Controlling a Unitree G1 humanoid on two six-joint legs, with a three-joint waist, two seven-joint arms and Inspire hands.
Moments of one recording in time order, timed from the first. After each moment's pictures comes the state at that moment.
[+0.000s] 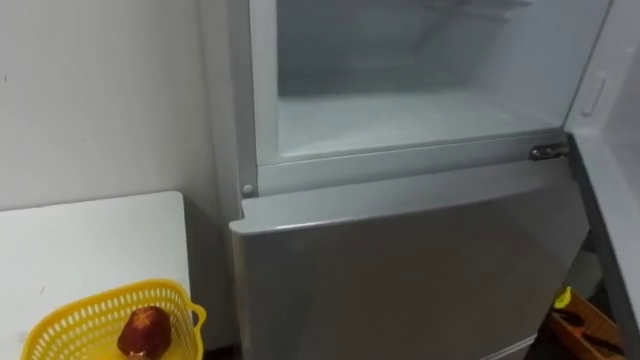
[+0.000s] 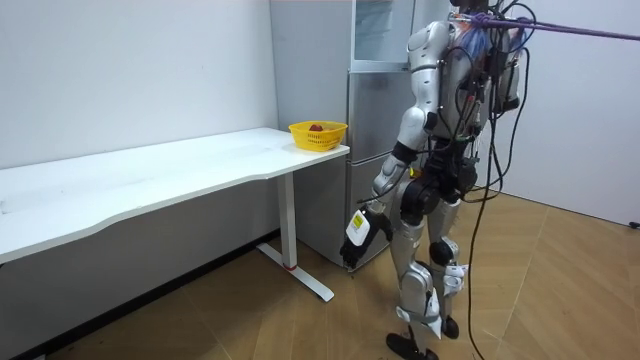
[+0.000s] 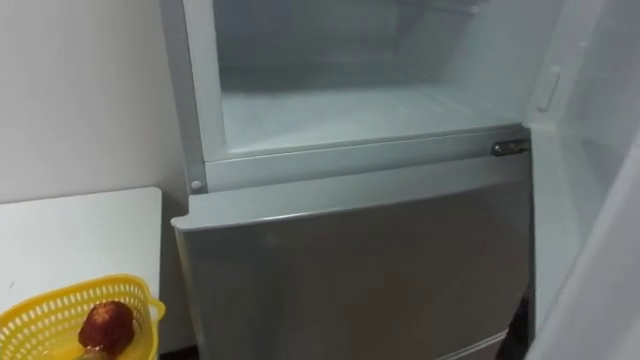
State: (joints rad) left arm 0.30 0.23 0.19 1.01 0.31 0.07 0.04; right arm 0.12 -0.34 -0.62 -0.18 0.58 -0.04 -0.62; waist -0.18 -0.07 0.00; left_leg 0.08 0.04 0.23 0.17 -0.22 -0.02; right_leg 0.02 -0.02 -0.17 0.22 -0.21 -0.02
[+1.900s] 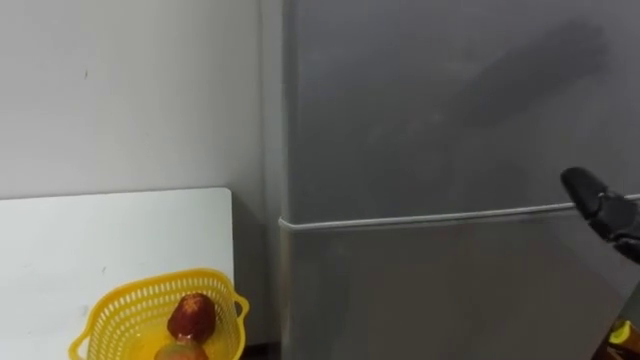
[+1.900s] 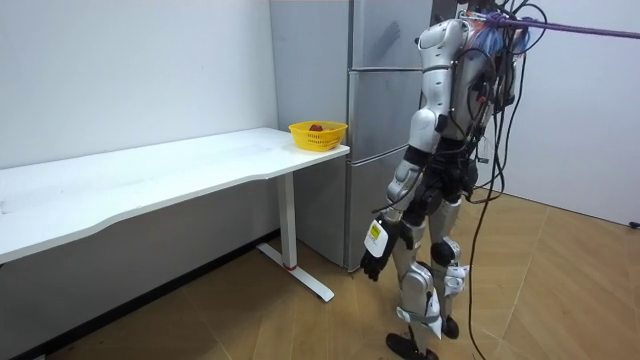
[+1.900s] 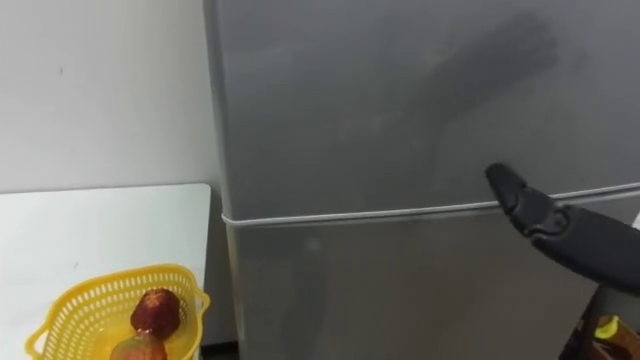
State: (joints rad) left arm 0.27 0.25 0.09 1.14 0.36 0.04 -0.01; right arm 0.11 -0.42 -0.39 -0.40 -0.20 -0.14 -0.39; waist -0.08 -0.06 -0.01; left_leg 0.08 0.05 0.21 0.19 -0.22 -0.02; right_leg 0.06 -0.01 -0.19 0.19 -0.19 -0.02
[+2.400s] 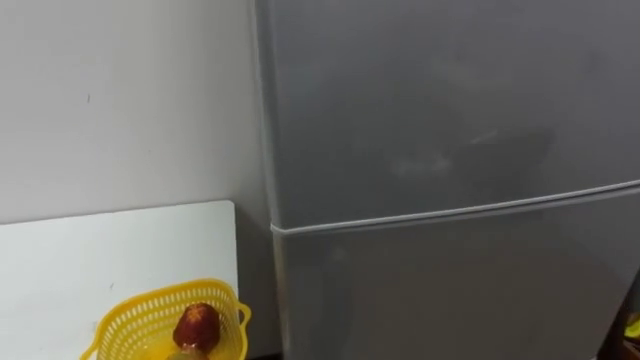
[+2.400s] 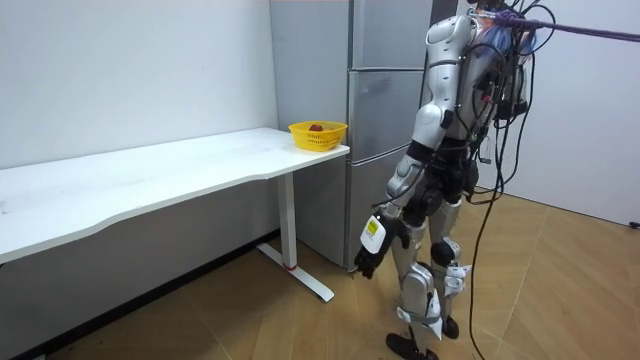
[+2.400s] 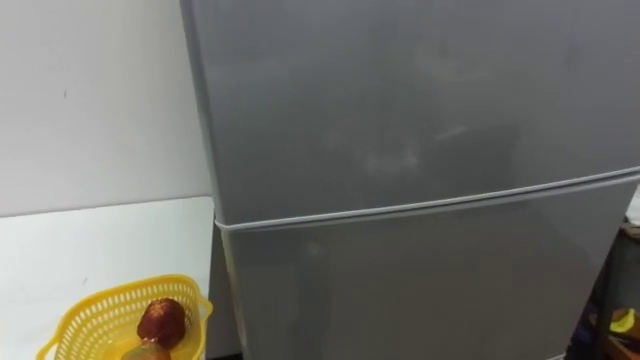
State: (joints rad) left arm 0.29 0.23 0.10 1.09 0.37 0.07 0.00; right arm 0.32 -0.27 -0.43 0.08 -0.17 -0.12 -0.64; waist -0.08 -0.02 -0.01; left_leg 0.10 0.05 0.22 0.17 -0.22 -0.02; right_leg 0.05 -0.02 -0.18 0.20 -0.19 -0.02
